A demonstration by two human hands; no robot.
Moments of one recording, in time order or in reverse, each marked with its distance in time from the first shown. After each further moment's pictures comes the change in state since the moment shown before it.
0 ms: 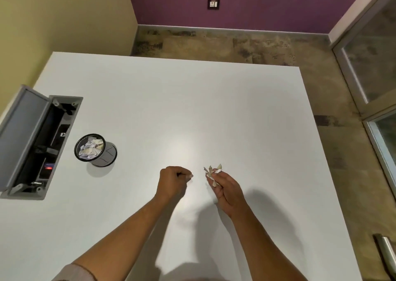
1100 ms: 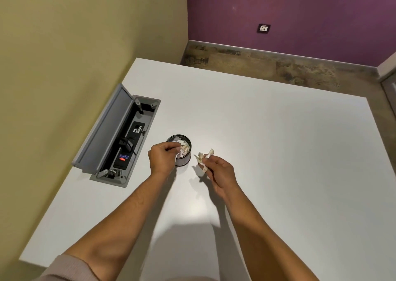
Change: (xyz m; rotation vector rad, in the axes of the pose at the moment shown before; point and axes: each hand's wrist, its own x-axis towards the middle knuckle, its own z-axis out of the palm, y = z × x) left_hand 0.026 -0.057 -0.253 -0.268 0.499 -0.096; right_hand -0.007 0.135 0.238 -0.250 -0.097 -0.005
